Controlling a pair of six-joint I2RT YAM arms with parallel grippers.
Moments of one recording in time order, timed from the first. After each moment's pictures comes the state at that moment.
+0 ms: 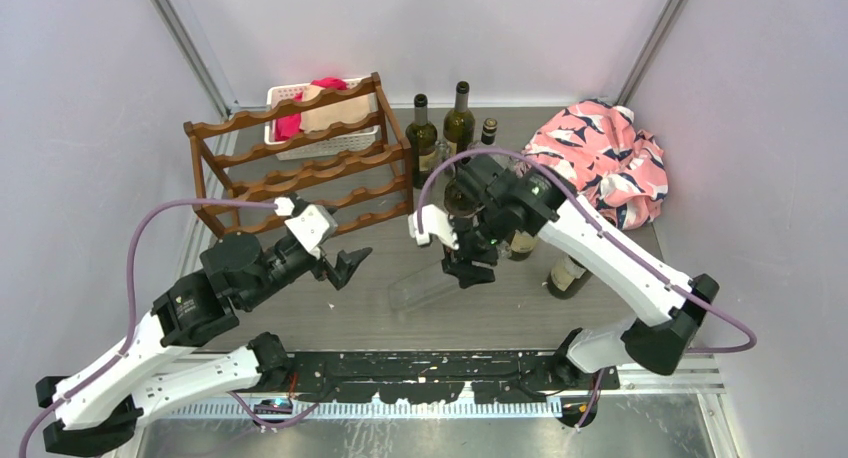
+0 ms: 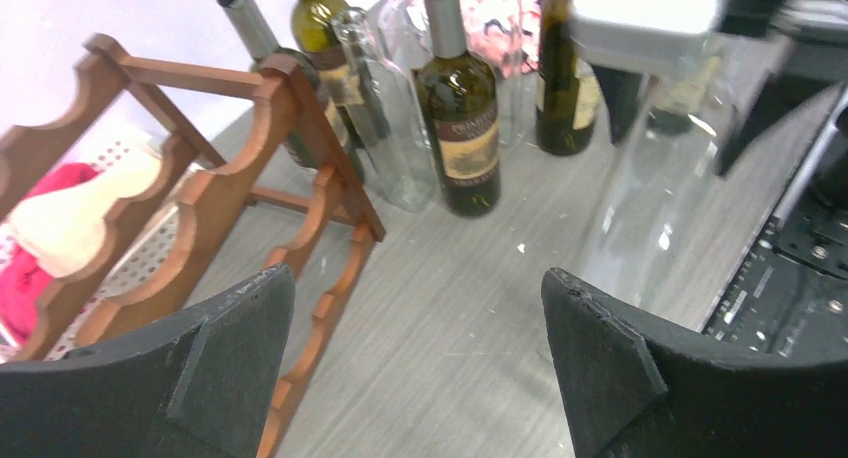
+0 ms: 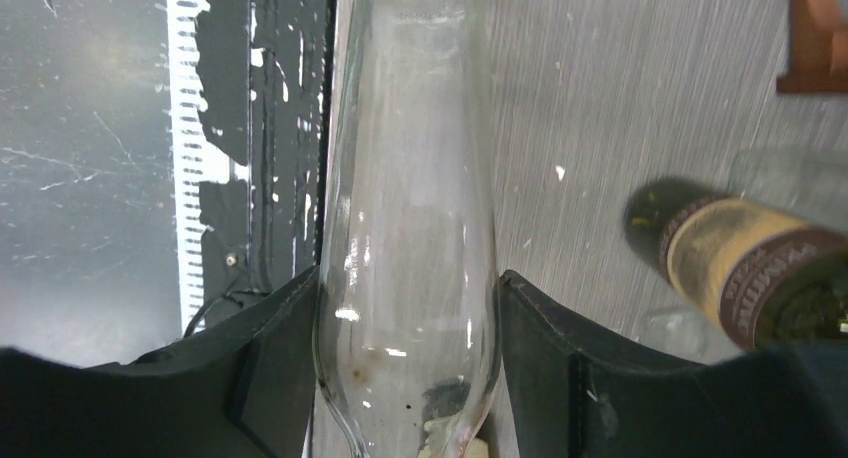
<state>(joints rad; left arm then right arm) -1.01 0.64 0.98 -0.48 -0.17 0.15 0.78 1.40 1.56 -1.36 -0.48 -0.78</state>
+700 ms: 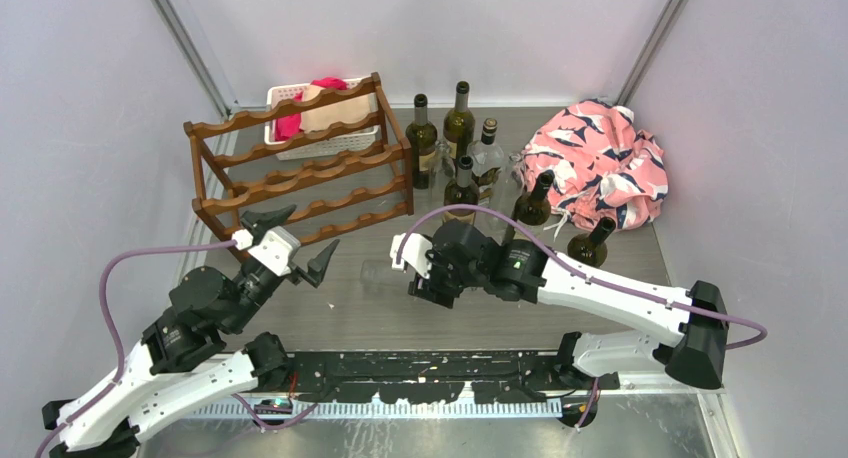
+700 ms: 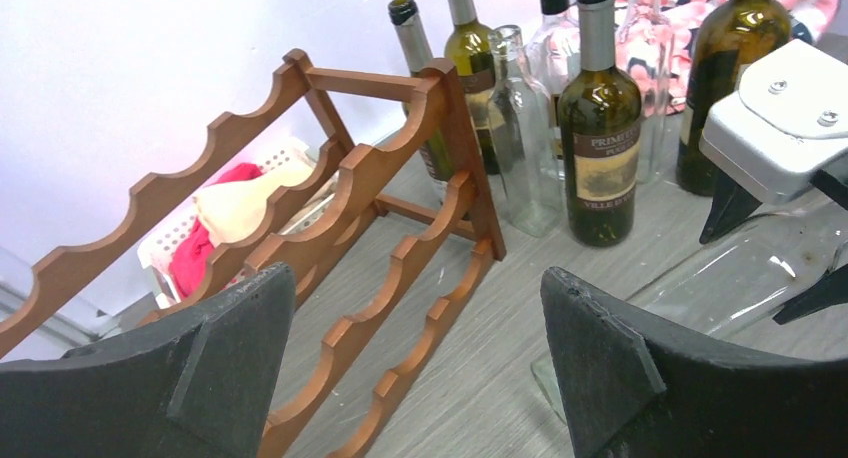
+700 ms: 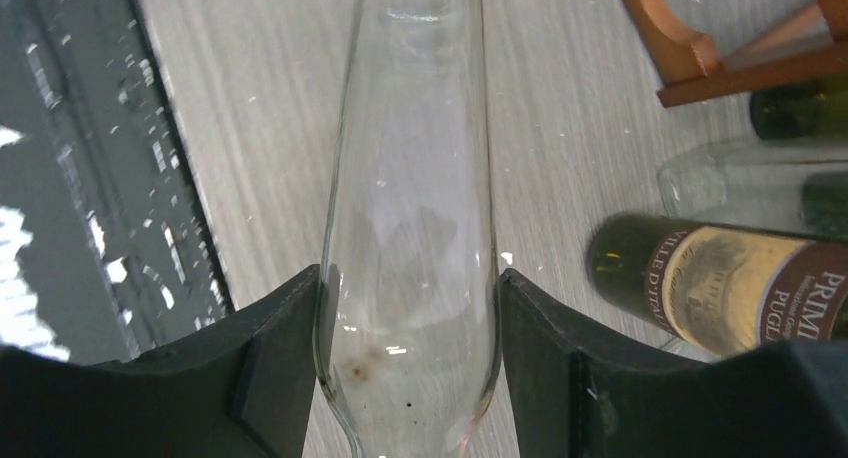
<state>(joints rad) -1.00 0.37 0.77 -0.34 -0.38 0.32 1.11 1.20 1.03 -0.59 -0.06 -0.34</state>
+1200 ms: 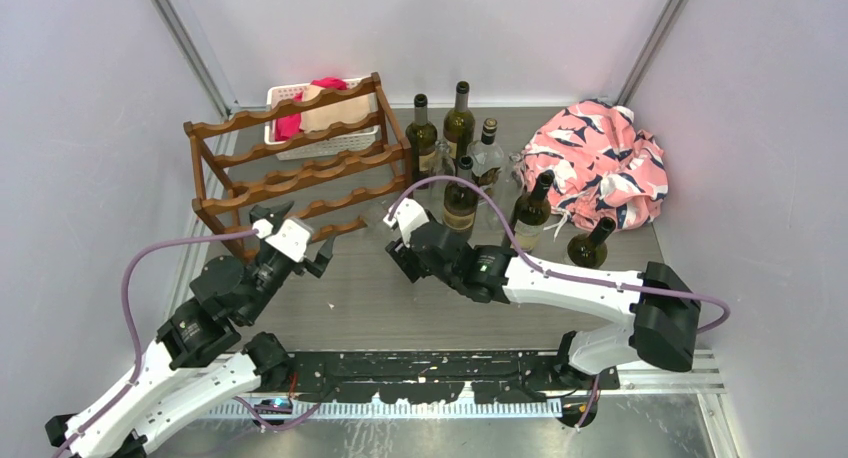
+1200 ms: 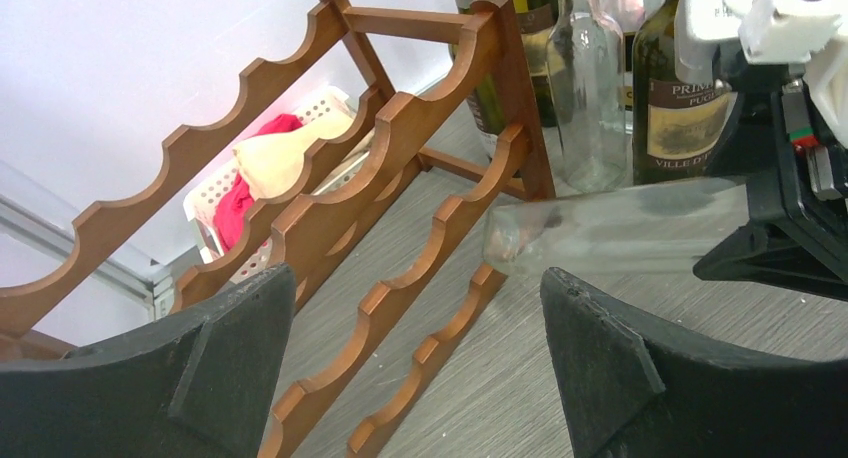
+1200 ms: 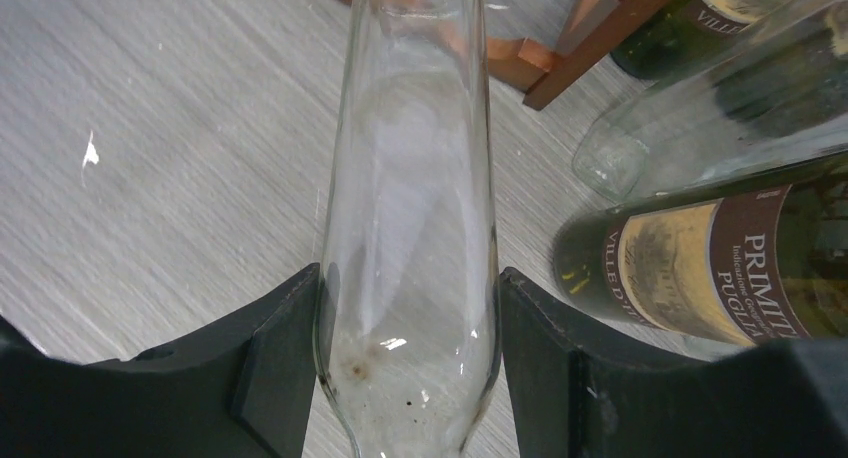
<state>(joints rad) -0.87 0.41 0.73 -0.32 -0.37 0.36 1.12 1.36 0.95 -0.19 0.38 0.06</state>
